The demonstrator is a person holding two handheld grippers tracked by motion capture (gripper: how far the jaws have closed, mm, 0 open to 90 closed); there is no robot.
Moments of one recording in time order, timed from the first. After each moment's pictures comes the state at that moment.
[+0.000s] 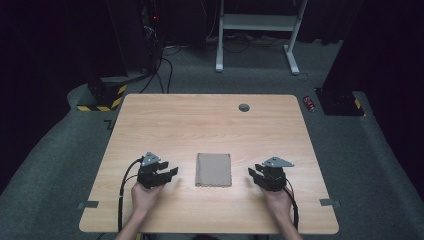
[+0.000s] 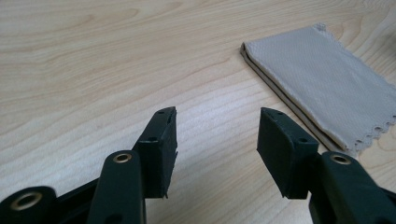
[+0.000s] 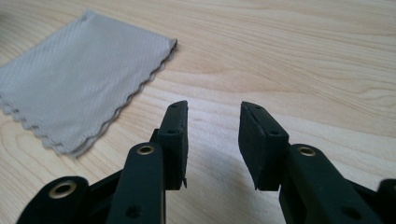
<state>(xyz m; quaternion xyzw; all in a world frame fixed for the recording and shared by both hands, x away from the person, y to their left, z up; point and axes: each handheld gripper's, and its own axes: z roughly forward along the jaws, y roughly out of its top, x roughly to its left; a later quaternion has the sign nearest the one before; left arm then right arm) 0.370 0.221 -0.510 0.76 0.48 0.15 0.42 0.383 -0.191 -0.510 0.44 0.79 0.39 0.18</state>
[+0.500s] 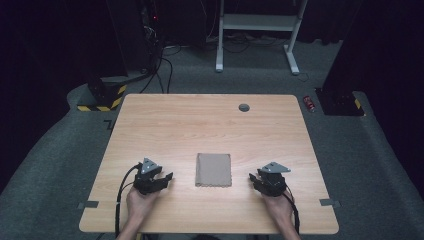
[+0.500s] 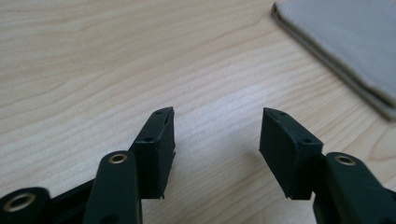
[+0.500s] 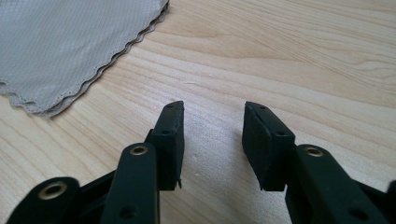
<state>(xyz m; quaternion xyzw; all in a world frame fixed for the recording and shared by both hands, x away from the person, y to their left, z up) 0.354 0.228 -0.527 0.77 0.48 0.21 0.37 0.373 -0.190 -0.523 0.44 0.80 0.35 0.20</state>
